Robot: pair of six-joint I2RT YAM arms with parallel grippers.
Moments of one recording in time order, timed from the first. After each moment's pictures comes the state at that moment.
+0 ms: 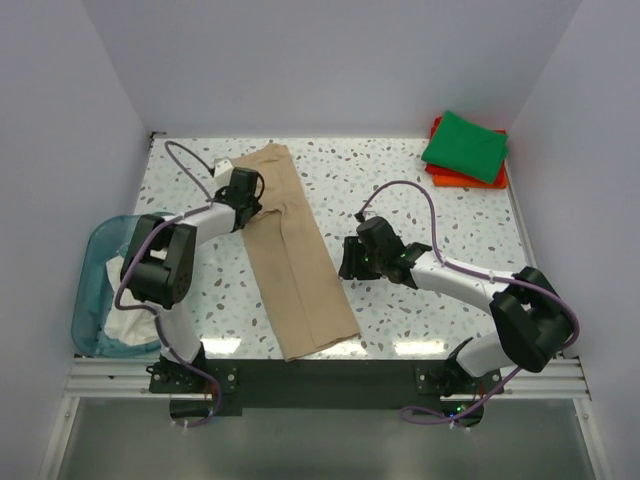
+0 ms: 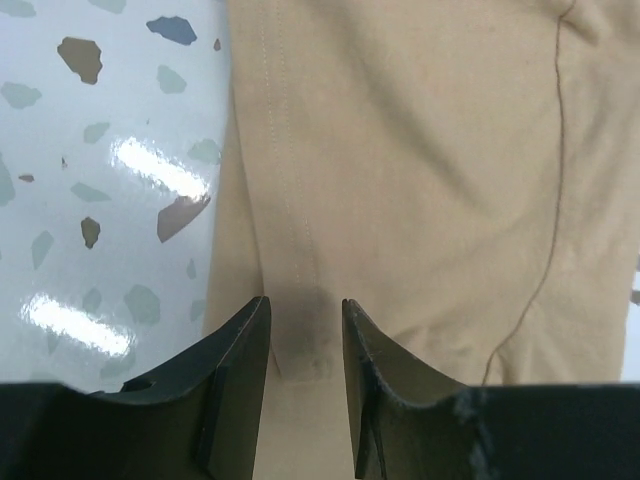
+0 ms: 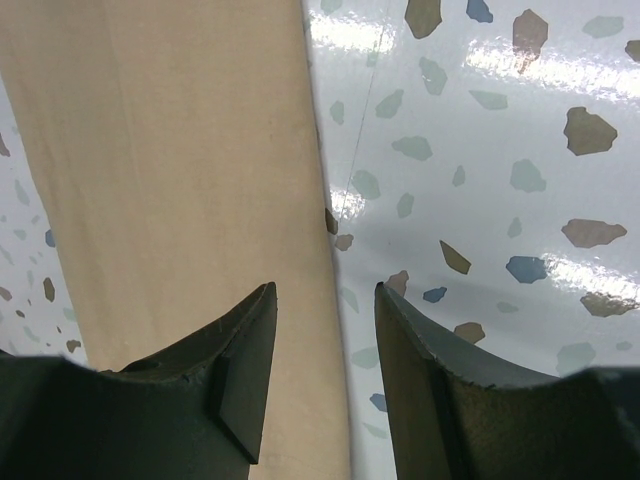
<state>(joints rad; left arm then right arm) -0.28 1.87 1.12 -0.05 -0.45 -0.72 0.71 1.45 0.80 -0.21 0.01 0.63</state>
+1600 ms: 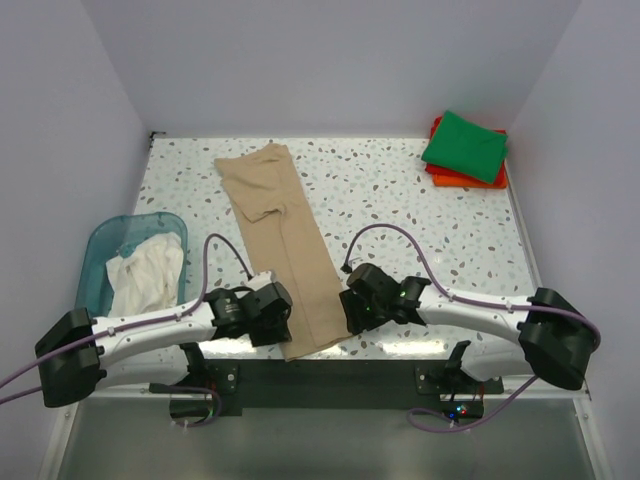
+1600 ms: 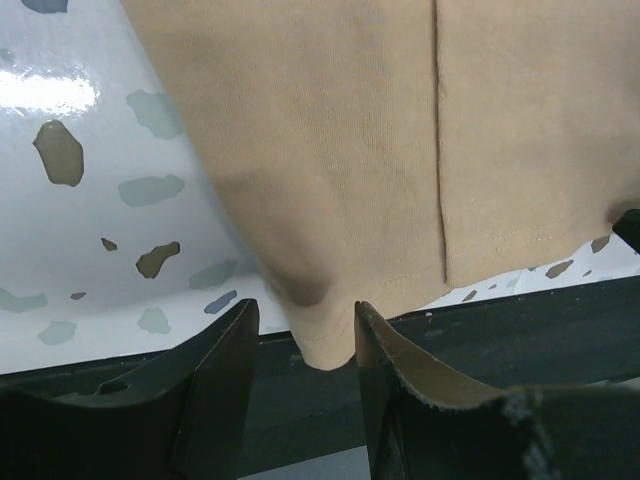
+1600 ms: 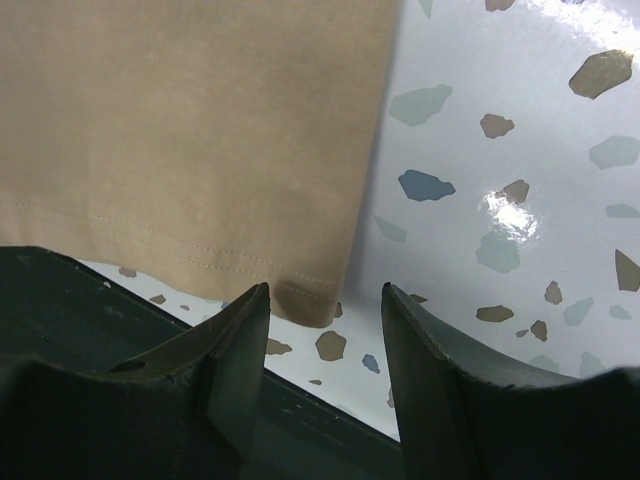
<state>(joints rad) -1.07 1.08 0.55 -0.66 -0.12 -1.22 1.01 1.29 0.65 -0.44 0.04 0.59</state>
